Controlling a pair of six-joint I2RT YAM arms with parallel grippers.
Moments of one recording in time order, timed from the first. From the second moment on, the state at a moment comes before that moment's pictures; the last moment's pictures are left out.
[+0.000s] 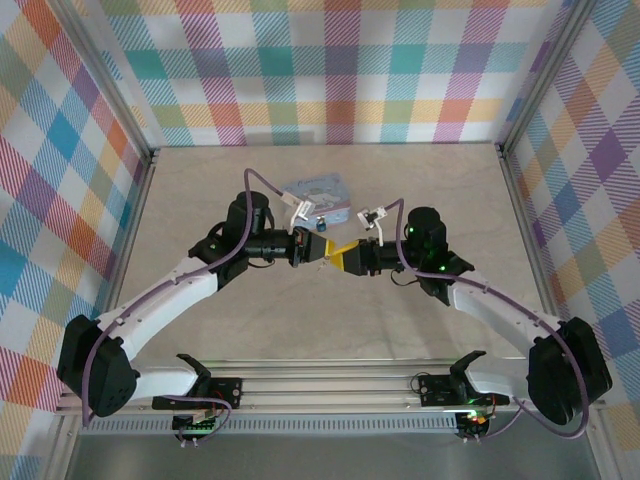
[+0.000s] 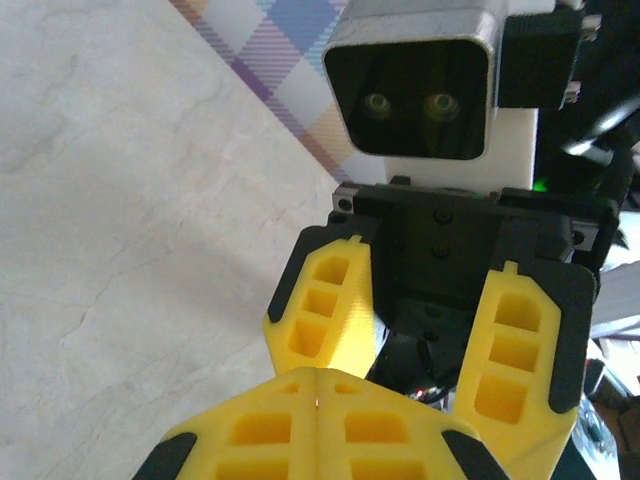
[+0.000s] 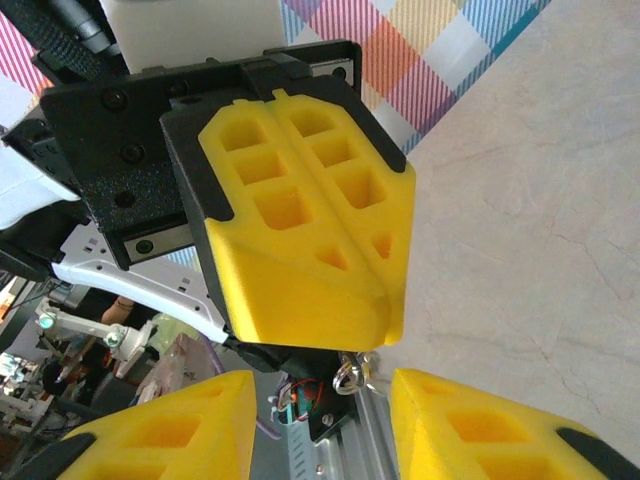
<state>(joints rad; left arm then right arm) -0.61 1.26 0.96 -0.11 0.73 -0.44 0.55 1.20 0.71 0.28 -0.98 0.64</state>
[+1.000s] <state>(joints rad) -0.61 1.21 0.89 0.06 0.63 -0.58 0.58 1.33 0.71 0.48 -0.96 0.71</state>
